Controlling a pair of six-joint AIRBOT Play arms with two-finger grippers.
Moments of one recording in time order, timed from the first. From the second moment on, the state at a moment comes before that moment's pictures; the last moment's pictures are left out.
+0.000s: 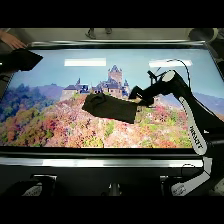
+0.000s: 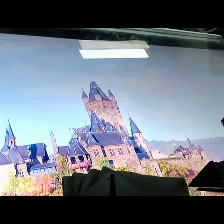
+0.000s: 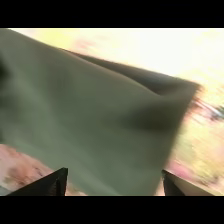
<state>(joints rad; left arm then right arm) 0.02 -1.10 1.49 0.97 -1.06 -1.37 0.09 -1.76 1.51 -0.95 1.28 1.63</state>
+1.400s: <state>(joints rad) -0.01 -1.10 1.45 0.97 -1.09 -1.45 -0.86 -1.73 1.64 -1.06 1.49 1.58</state>
